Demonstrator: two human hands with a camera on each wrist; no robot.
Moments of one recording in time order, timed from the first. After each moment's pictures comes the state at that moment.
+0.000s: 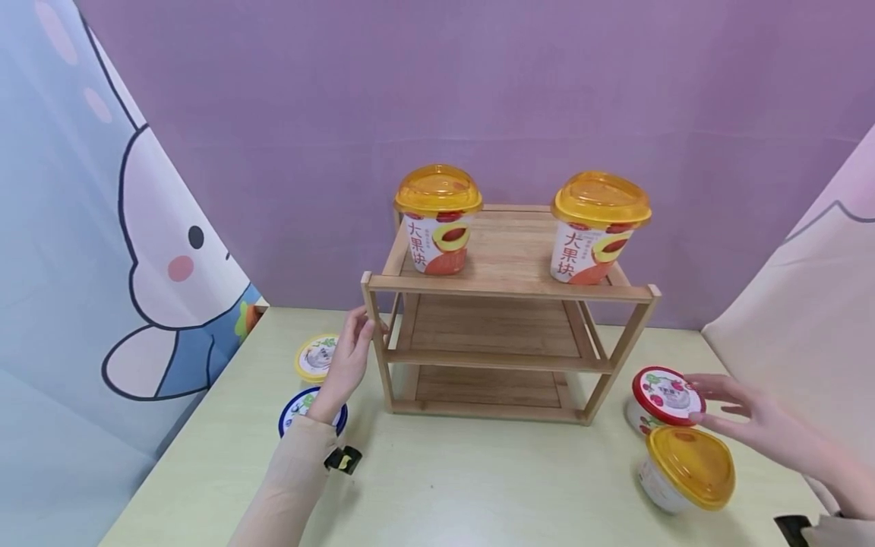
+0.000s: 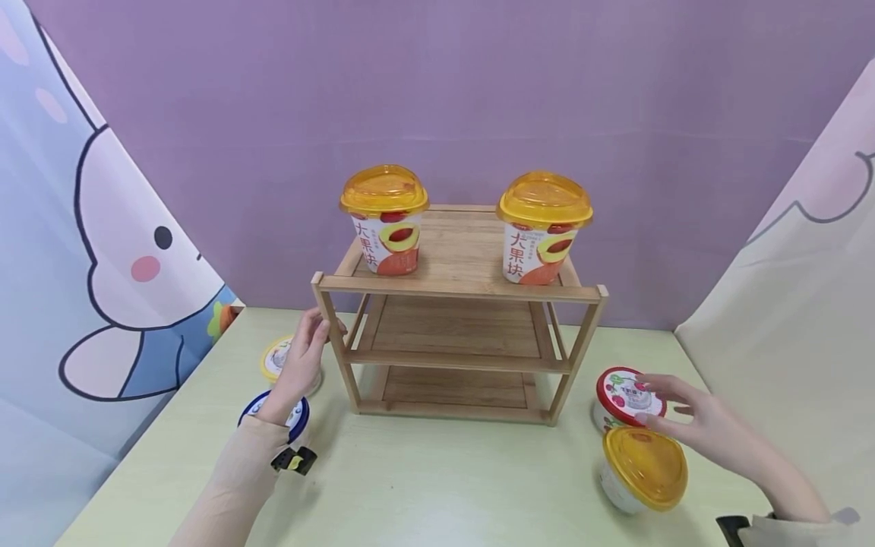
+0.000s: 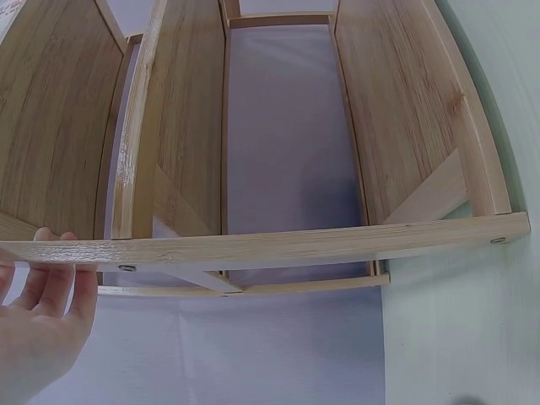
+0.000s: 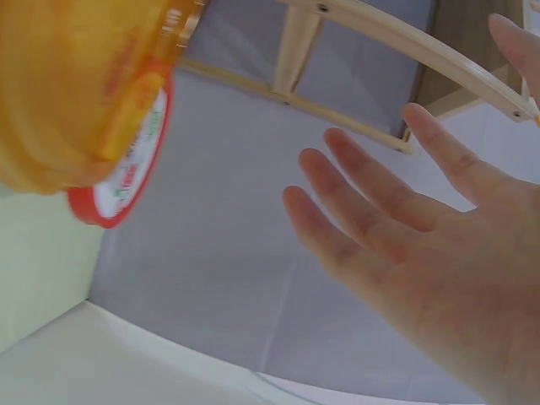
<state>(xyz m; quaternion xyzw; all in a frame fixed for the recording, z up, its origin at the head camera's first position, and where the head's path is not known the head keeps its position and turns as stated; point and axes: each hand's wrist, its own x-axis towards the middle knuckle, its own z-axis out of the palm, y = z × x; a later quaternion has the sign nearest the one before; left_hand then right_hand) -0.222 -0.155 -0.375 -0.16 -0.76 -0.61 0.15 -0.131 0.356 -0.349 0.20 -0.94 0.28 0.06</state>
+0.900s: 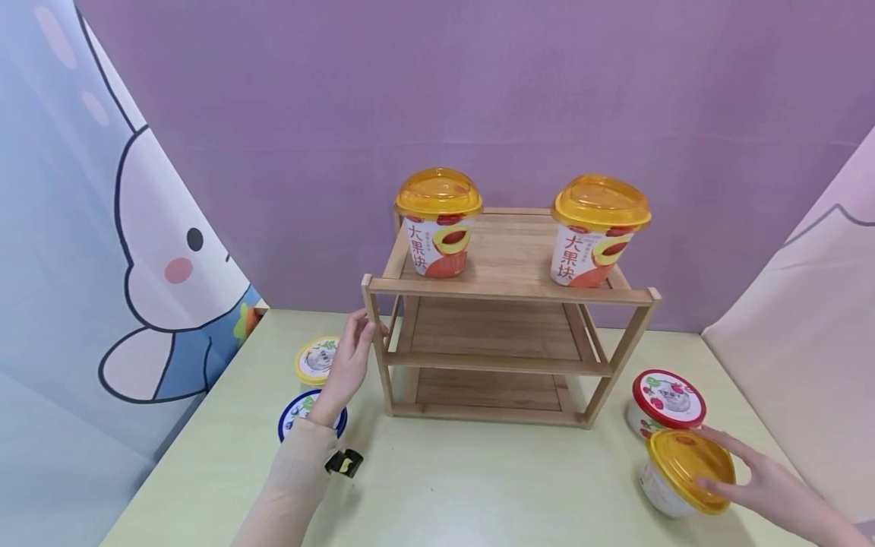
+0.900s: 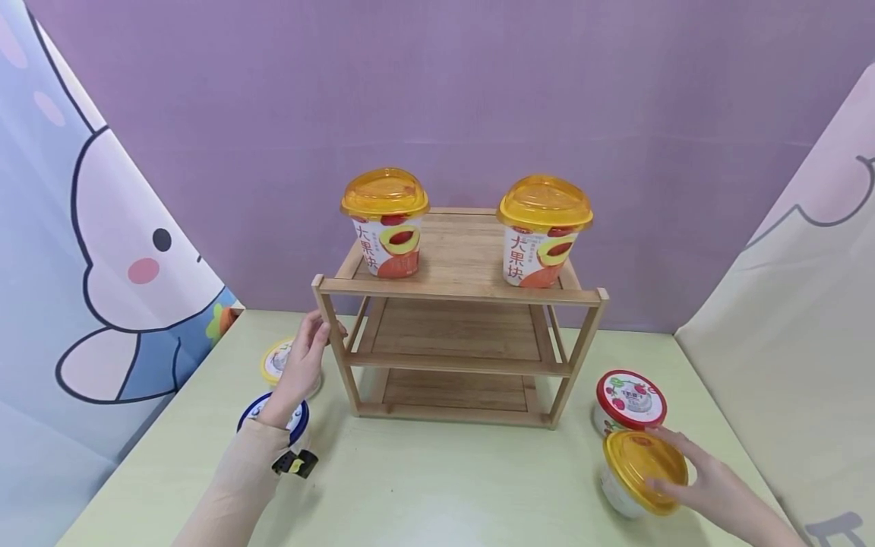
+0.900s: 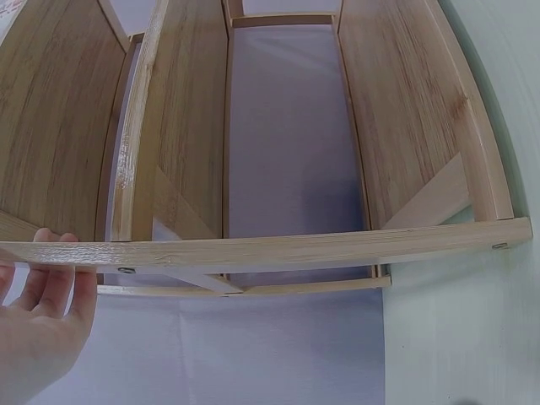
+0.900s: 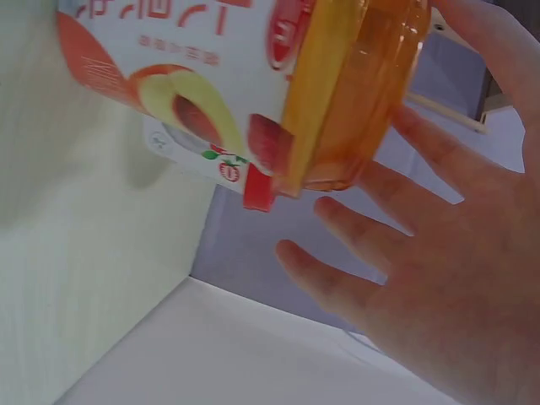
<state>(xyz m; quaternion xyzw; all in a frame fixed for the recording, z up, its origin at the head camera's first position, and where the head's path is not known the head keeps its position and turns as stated) -0.214 -0.152 -0.366 -0.15 -0.76 -0.62 0.13 -0.093 0.368 -0.410 0.09 -0.97 0.24 -0.01</state>
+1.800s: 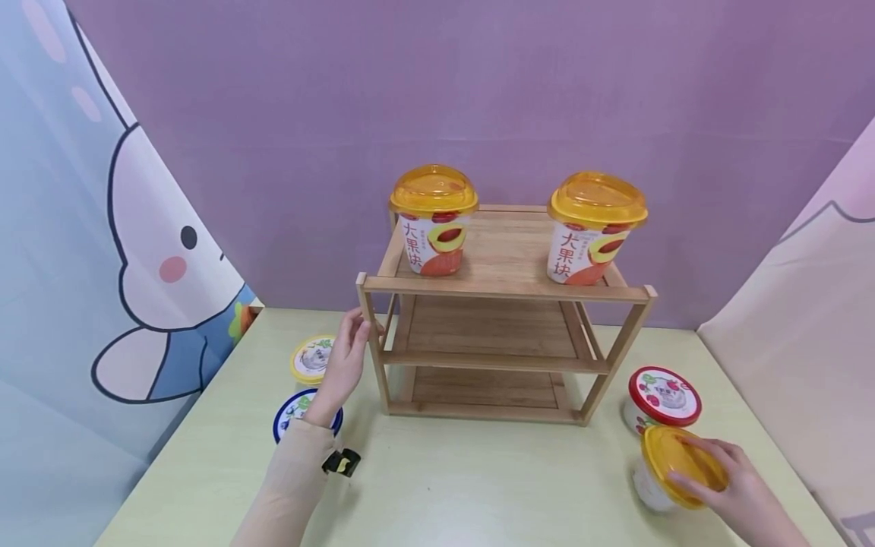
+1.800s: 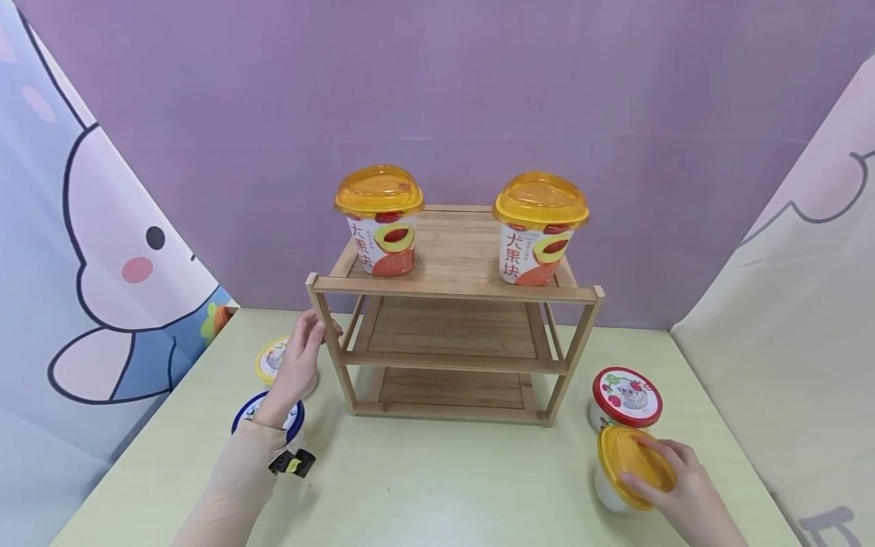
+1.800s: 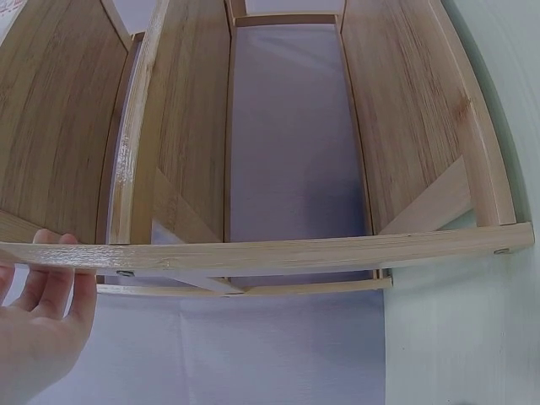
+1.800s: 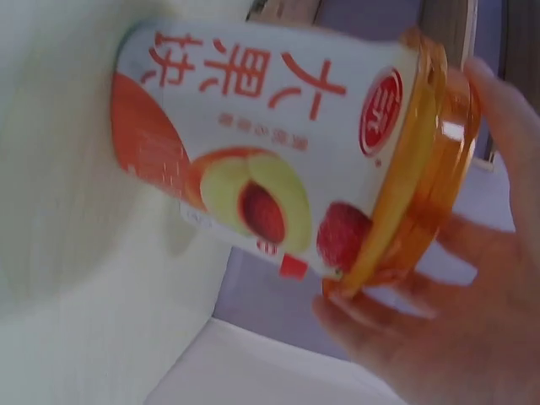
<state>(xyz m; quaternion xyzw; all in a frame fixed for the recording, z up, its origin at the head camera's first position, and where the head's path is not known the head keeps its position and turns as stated) -0.220 -0.152 -0.374 -0.16 -0.76 -0.61 0.16 -0.084 0.336 -0.423 -0.01 -0.97 0.26 0.02</state>
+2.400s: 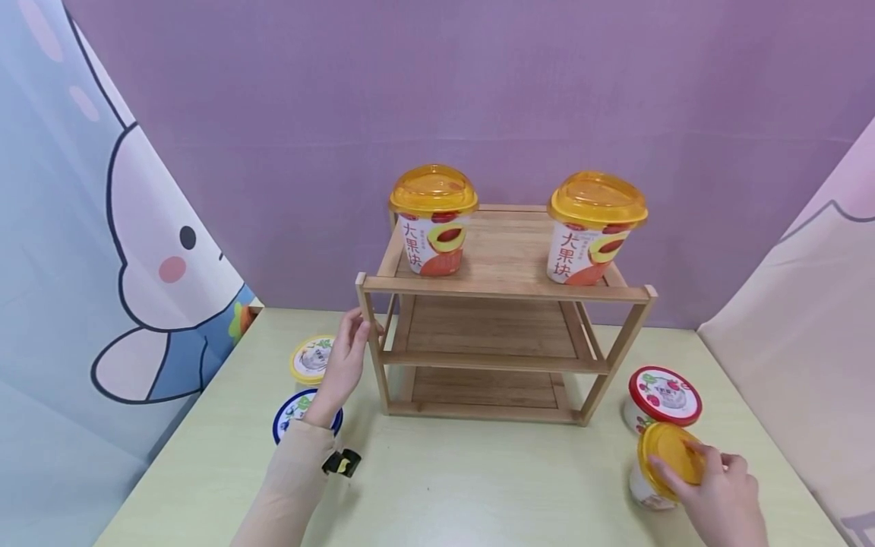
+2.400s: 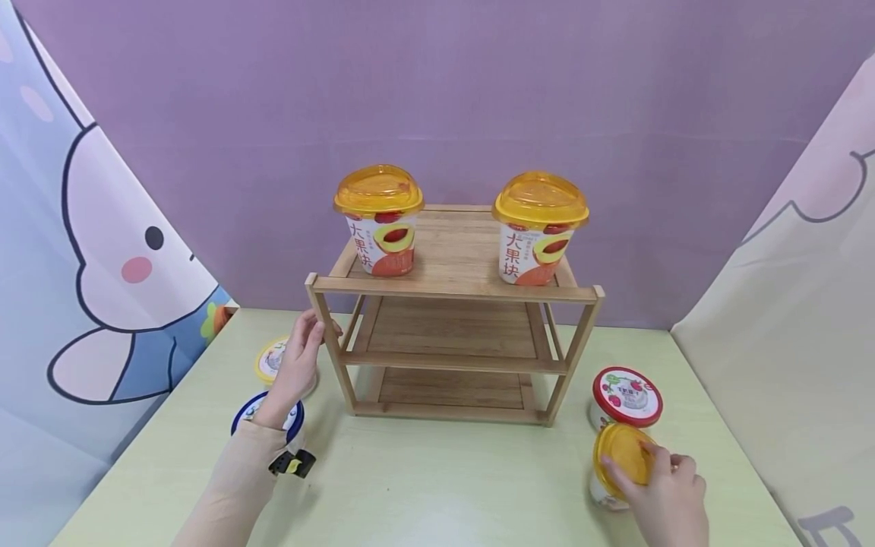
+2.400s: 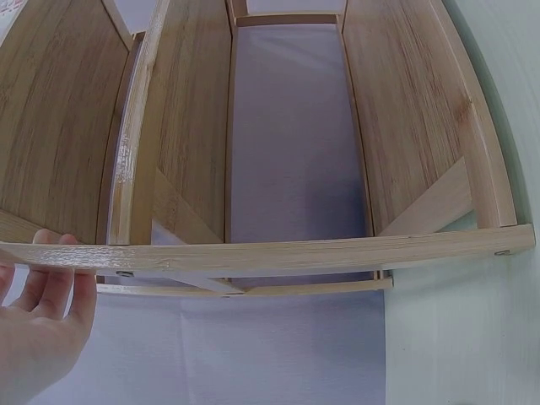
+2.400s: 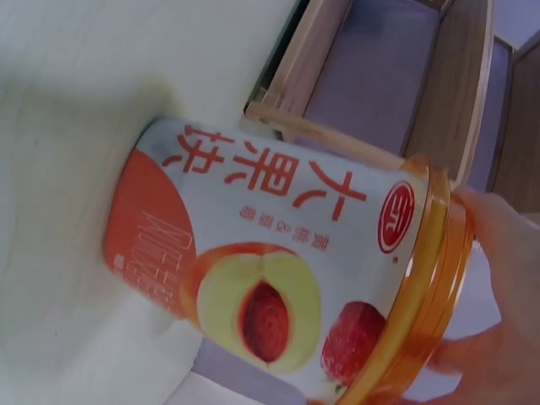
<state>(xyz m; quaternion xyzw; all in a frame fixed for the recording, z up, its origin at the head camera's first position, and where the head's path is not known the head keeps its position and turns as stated) -0.221 -0.152 -0.373 -0.15 -0.76 -0.61 0.15 -0.083 0.293 -0.424 -0.19 -0.96 0.20 0.05</state>
